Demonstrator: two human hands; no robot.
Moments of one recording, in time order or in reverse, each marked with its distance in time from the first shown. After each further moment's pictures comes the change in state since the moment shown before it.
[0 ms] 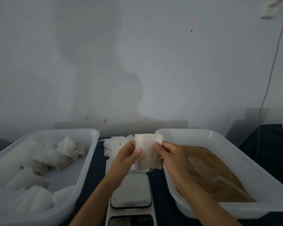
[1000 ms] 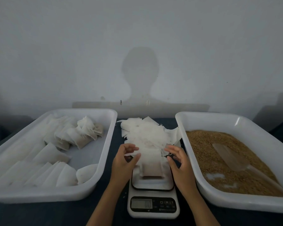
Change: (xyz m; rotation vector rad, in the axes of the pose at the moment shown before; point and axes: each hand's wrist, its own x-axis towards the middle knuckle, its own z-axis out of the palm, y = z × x) left_hand -0.043 -0.072 -0.054 0.297 0.398 -0.061; right_hand -0.034 0.107 0.036 -0.070 -0.056 -0.031
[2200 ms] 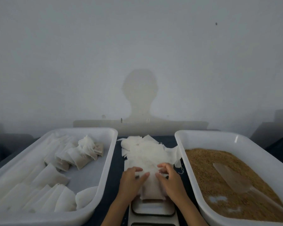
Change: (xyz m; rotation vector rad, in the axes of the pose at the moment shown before) left_hand 0.024 -0.008 0.021 0.312 -0.173 -0.172; right_hand 0.030 -0.002 0.021 -0.192 -0.132 0.202
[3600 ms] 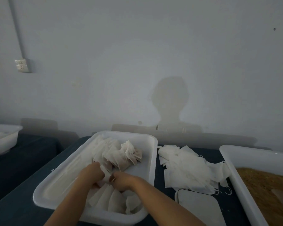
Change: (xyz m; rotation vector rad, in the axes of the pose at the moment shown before) left_hand 0.006 -0.063 -0.253 0.726 0.080 -0.520; right_hand 0.024 -0.160 0.228 -0.386 -0.975 -0.076
